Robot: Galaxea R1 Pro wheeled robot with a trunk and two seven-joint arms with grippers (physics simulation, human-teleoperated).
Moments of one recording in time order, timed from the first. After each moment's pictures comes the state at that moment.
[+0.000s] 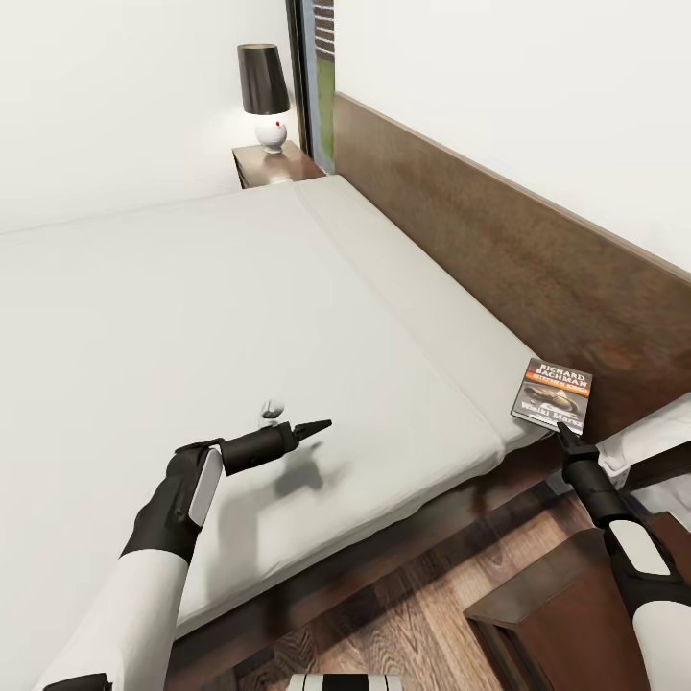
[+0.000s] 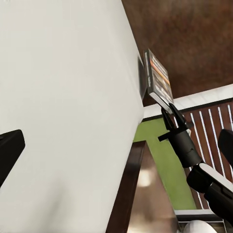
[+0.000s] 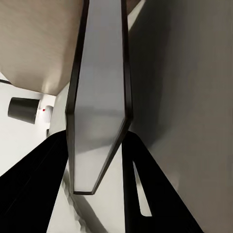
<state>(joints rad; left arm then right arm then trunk) -0.74 -0.09 0.19 -0.99 0.18 0.76 -0.97 -0.66 -0.26 -0.50 -0.63 -1.07 0.25 0.65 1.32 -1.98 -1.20</state>
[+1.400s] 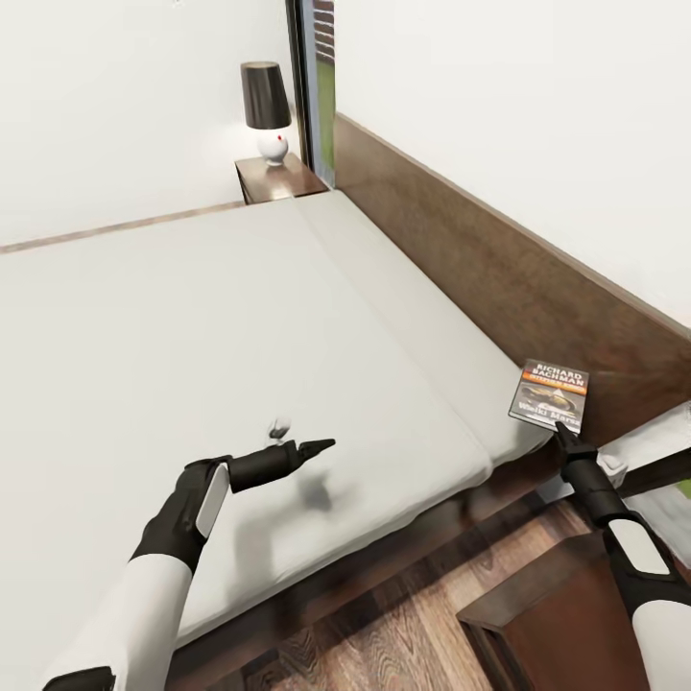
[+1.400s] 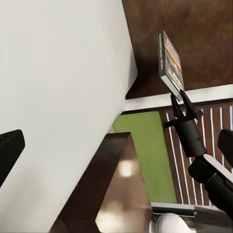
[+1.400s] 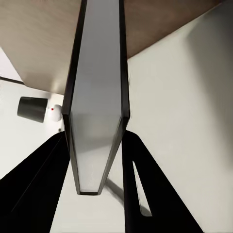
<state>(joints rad) -0.74 -0.09 0.19 -0.85 0.18 0.74 -0.97 -0.66 -0.26 -0.49 -0.63 -1.08 0.26 0.65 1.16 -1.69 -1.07</state>
